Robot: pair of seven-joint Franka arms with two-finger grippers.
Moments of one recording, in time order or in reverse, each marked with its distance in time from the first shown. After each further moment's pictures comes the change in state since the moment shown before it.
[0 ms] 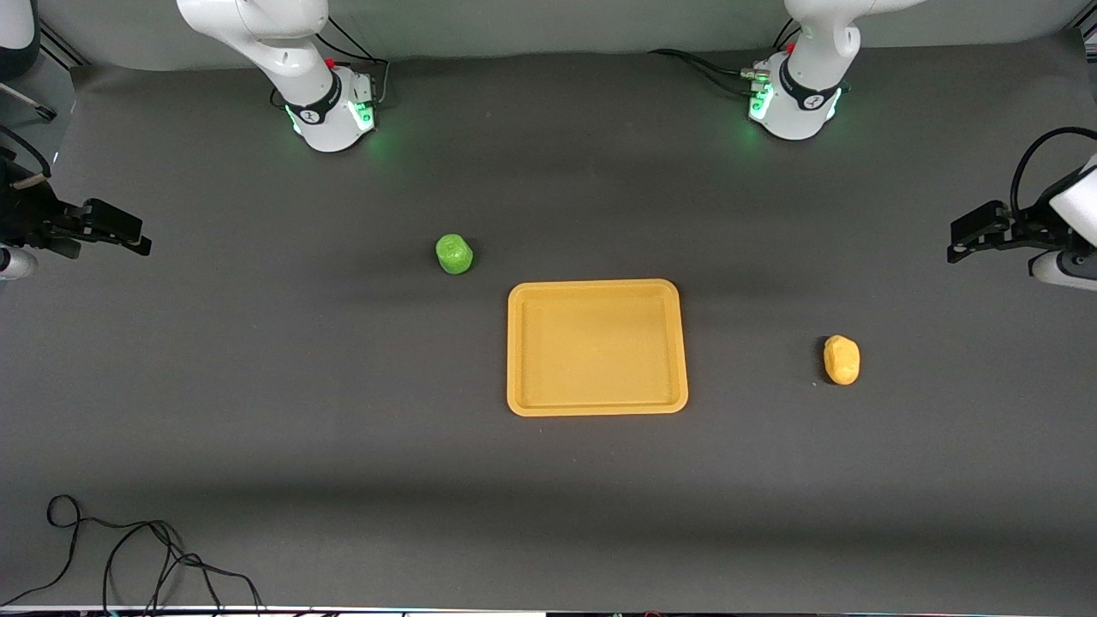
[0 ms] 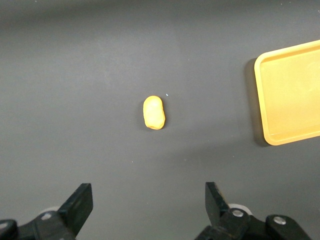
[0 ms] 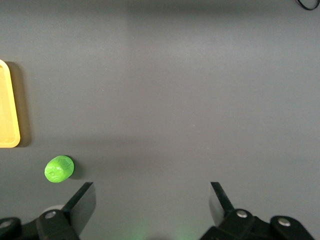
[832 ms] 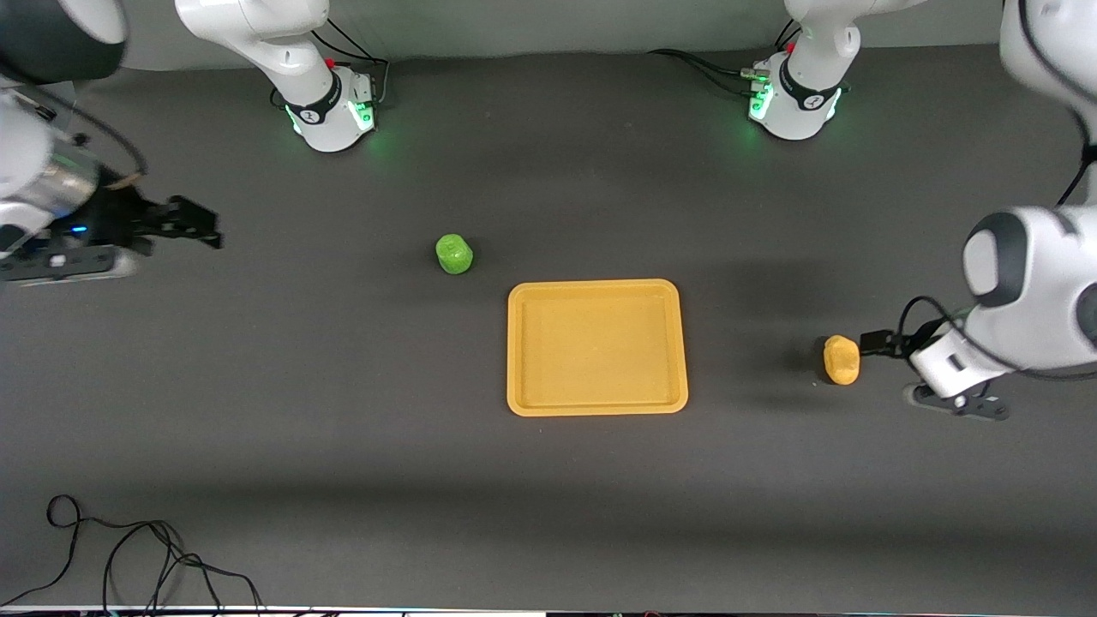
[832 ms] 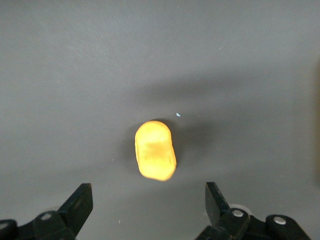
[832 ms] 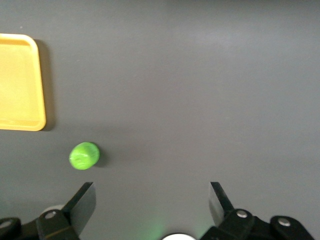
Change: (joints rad) left arm 0.003 0.422 0.002 -0.112 0.037 0.362 0.013; right arm 0.198 -0.020 0.001 -0.081 0.029 0.011 0.154
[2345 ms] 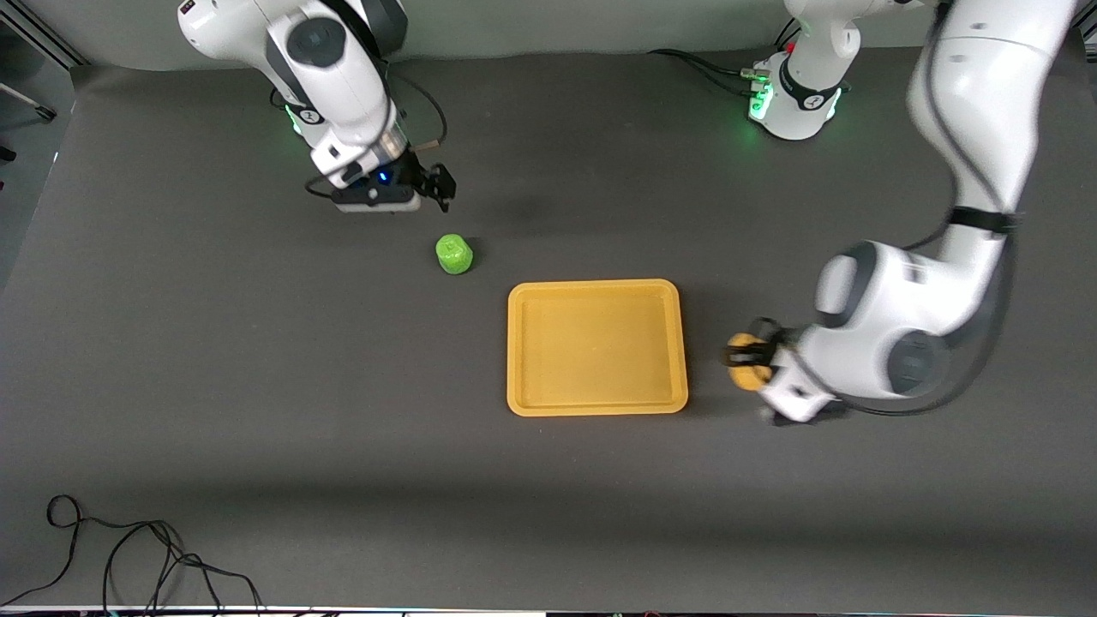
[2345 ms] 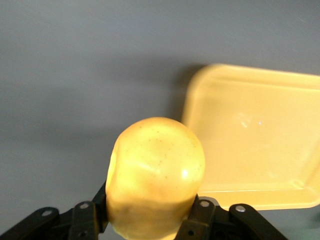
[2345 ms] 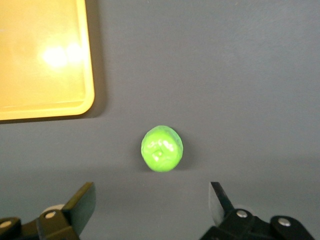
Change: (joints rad) left arm -0.144 0.135 -0.260 0.173 -0.092 -0.107 -0.688; right arm 0.520 -0.139 -0.006 -0.769 -0.009 0.797 0.609
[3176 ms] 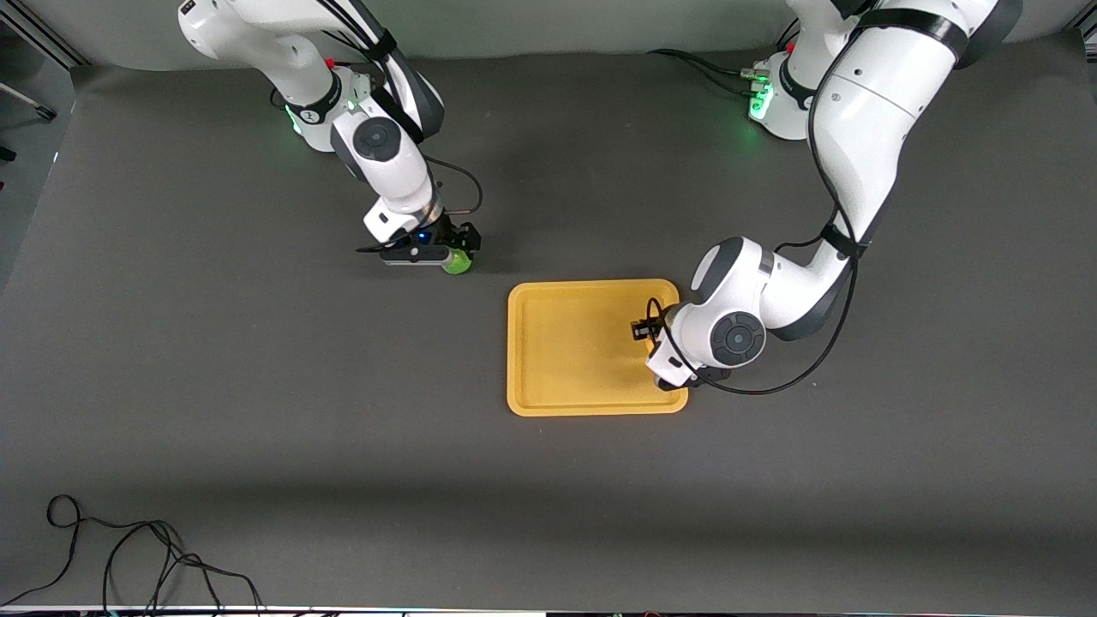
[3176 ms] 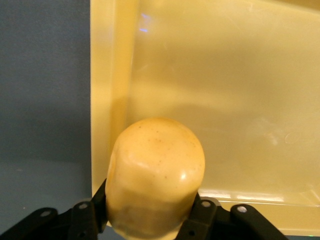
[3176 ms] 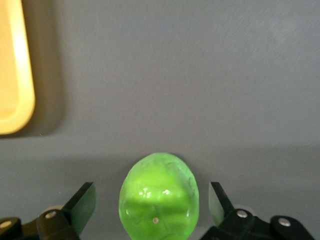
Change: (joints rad) left arm -0.152 0.108 0.008 -0.078 0.000 0.135 -0.174; right arm 0.028 0.363 0.001 -0.052 0.000 0.412 0.008
